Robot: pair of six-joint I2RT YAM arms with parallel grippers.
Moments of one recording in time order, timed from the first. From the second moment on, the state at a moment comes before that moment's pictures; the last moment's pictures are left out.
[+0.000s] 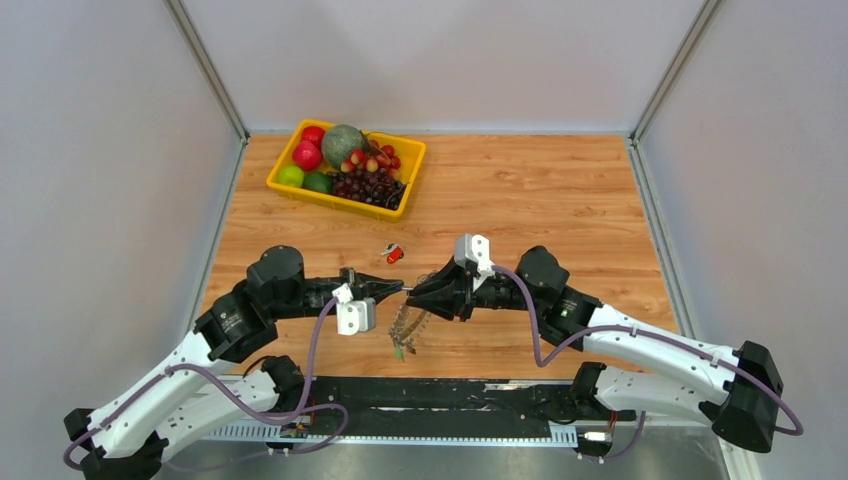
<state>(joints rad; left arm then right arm) -0.86 0.65 0.86 -0.43 0.53 0.73 1.03 0.98 0.71 0.37 -0.50 0.09</state>
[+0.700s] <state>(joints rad) -0.86 0.65 0.85 -0.41 0.42 0.61 1.02 0.96 0.67 0.41 -0.47 0.10</state>
